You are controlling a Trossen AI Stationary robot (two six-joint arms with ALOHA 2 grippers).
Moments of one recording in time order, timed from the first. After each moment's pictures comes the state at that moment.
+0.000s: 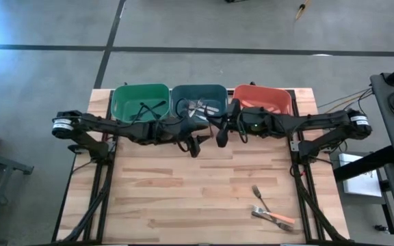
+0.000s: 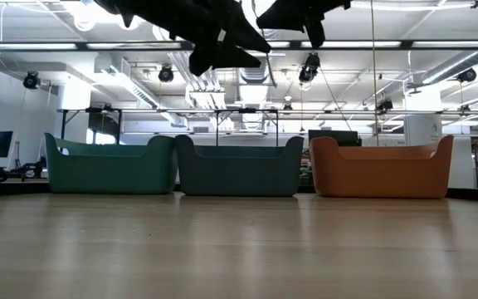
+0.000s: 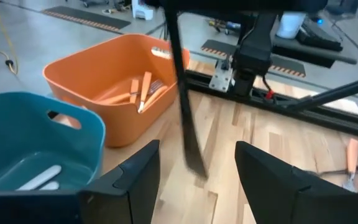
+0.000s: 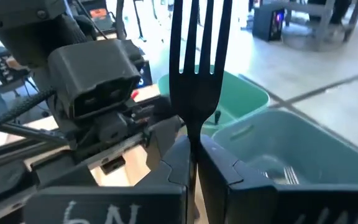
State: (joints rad) left arm 0.01 1.53 1.00 0.21 -0.24 -0.22; right arm -0.04 1.33 1.06 0.04 0.29 0.21
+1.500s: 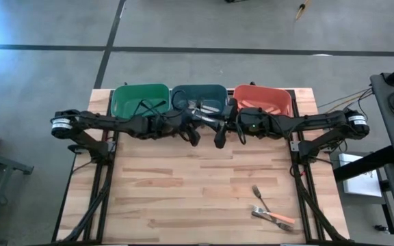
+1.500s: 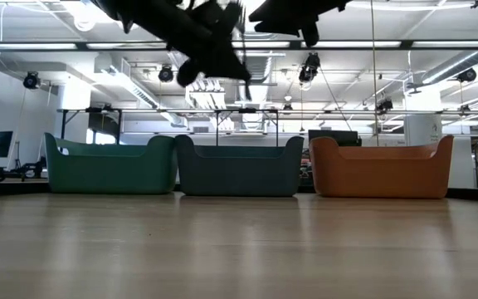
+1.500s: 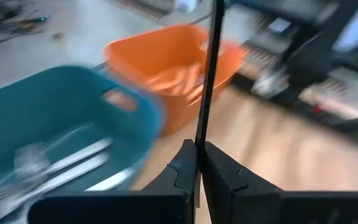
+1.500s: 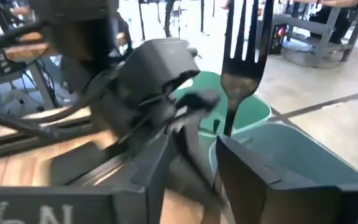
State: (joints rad) left arm 0.09 1.51 1.00 0.14 -0.32 -0.34; right arm -0.04 1.37 1.06 0.12 0.29 0.12
